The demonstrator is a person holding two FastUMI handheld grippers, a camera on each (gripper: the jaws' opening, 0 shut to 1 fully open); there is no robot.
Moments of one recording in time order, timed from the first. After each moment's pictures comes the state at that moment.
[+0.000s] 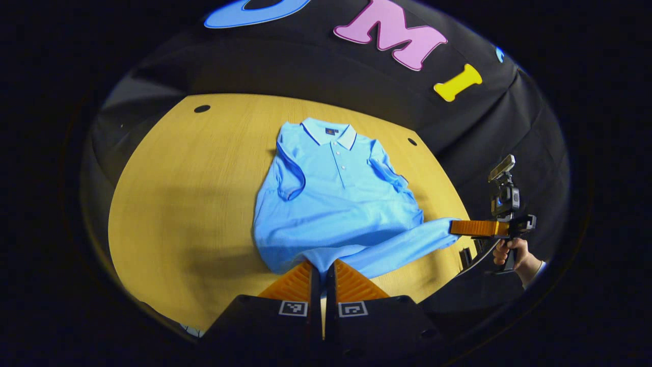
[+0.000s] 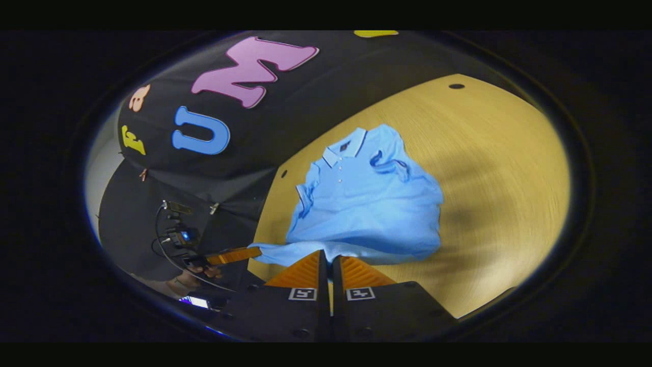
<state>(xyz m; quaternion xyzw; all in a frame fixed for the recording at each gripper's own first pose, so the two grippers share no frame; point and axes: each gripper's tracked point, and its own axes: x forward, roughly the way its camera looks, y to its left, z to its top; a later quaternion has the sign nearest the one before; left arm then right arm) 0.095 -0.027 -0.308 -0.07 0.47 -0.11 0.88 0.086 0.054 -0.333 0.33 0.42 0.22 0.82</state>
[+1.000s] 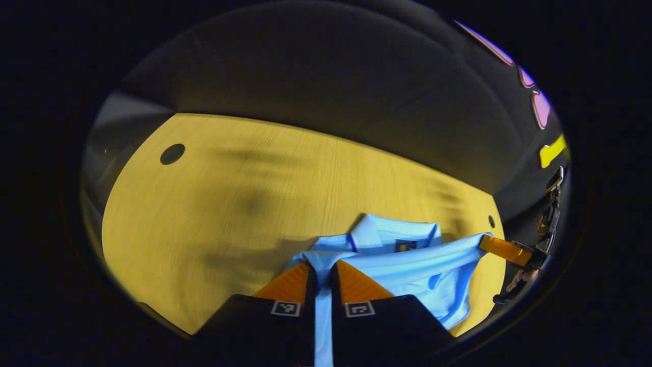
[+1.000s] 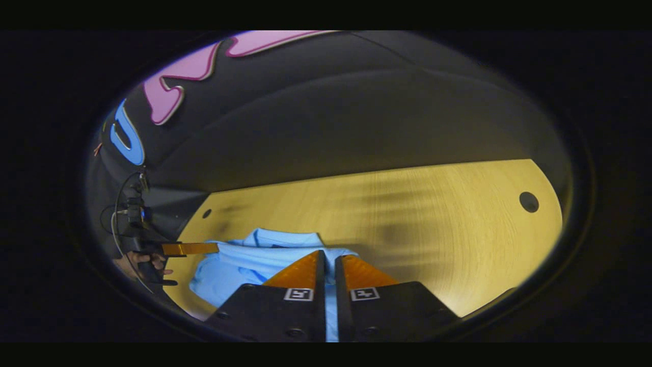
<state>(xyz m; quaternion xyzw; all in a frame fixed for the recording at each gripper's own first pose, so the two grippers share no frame) 0.426 0.010 -0.398 -0.09 0.46 0.04 0.88 0.429 0.038 -0.439 0.15 0.41 0.15 0.89</state>
